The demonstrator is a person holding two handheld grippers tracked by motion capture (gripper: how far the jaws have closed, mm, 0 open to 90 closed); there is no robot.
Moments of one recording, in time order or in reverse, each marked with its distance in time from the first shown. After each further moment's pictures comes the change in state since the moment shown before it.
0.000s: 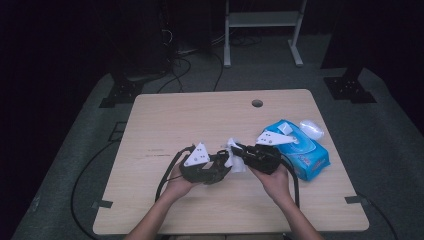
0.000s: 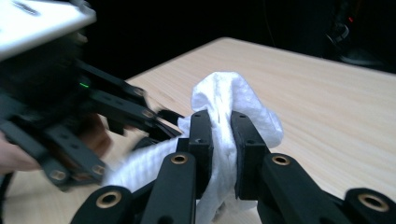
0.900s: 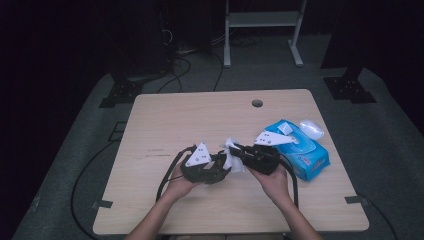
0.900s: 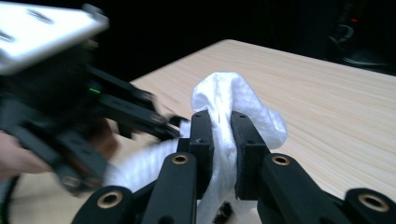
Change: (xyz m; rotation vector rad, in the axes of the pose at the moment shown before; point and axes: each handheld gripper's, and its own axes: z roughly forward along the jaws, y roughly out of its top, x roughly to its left) left arm -0.002 0.002 0.004 0.002 -0.001 0.012; right arm 0.012 0.007 -0.001 -0.021 0.039 -0.011
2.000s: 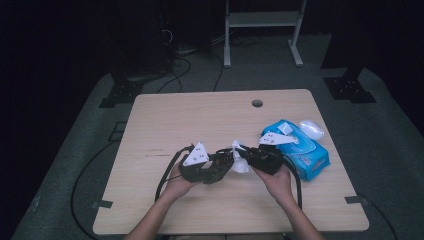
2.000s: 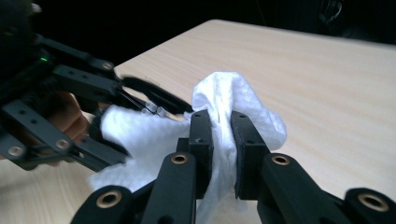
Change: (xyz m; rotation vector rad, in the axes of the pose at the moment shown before) left arm 0.004 -0.003 -0.005 -0.004 0.010 -0.015; right arm -0.028 -0.022 0.002 0.060 -0.049 0.076
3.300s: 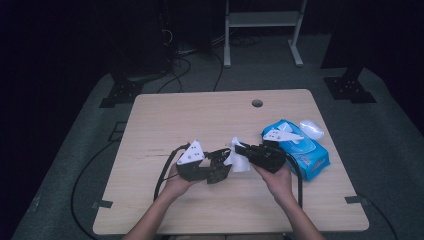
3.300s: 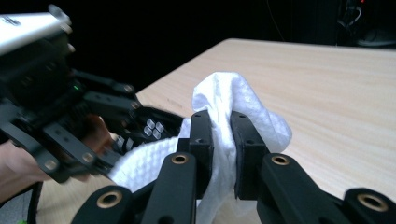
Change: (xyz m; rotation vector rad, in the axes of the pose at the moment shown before) left arm 0.002 0.001 -0.014 -0.078 -0.018 -0.037; right arm 0.003 0.010 -0.008 -0.061 0.078 0.068
